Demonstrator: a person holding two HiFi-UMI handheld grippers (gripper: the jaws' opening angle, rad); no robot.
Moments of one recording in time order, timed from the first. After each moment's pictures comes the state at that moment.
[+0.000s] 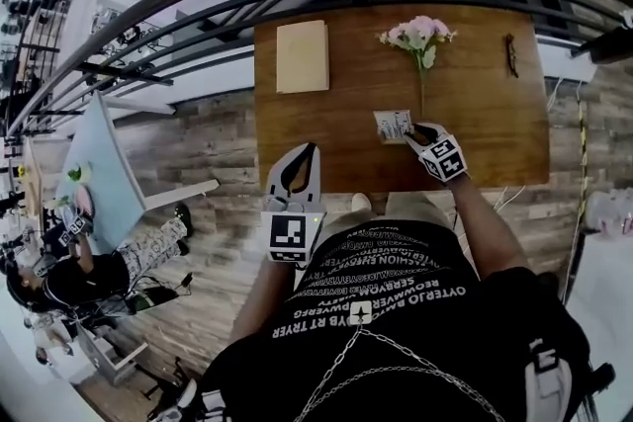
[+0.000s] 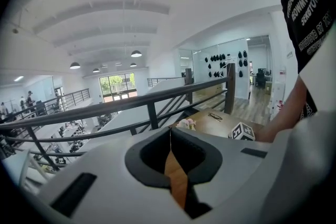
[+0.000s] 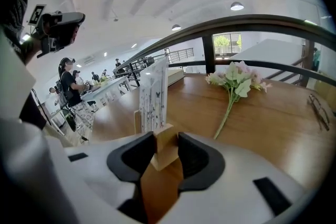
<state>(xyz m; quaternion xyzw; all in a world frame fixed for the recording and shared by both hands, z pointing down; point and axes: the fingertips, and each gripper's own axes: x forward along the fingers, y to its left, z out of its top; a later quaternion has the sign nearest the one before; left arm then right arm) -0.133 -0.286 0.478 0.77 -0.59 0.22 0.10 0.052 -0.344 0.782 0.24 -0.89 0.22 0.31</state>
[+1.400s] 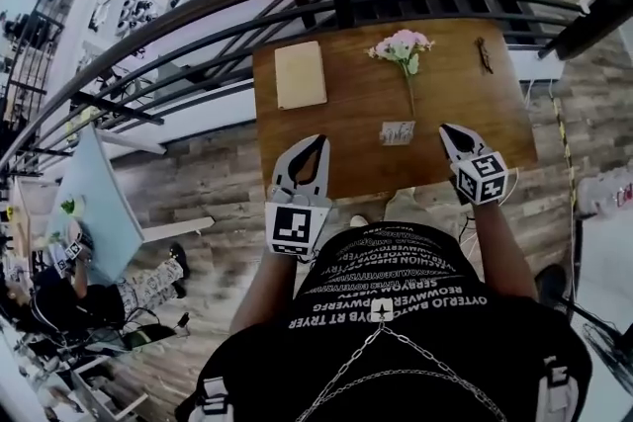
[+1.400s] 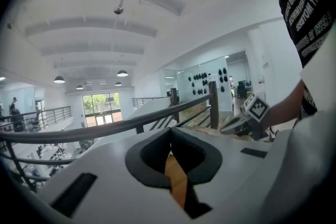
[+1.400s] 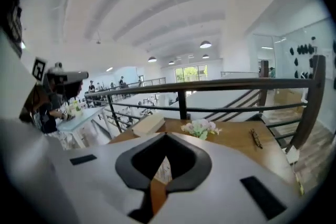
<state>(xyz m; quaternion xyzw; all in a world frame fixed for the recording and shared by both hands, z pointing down) -0.131 -0.251 0.423 0.84 -0.52 0.14 0.01 0.113 -0.302 0.566 0.43 -0.86 0.17 0.19</state>
